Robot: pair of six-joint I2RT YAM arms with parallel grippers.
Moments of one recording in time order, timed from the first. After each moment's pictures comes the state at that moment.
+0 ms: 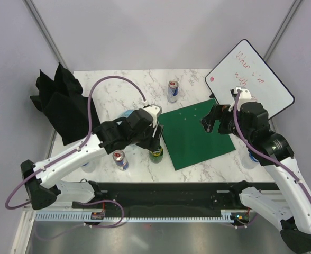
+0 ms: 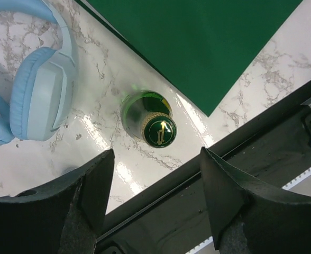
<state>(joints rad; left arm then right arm) -0.97 1.22 1.25 -0.83 -0.17 -0.41 0.43 0.85 1.15 -0.74 -0.02 0.40</state>
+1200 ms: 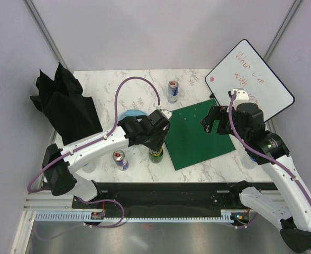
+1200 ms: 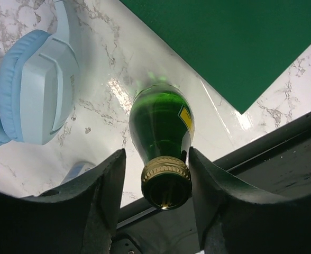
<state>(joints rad) -0.98 1.48 1.31 -0.89 -0.22 -0.39 0.43 0.86 1.11 -0.72 0.02 0.38</state>
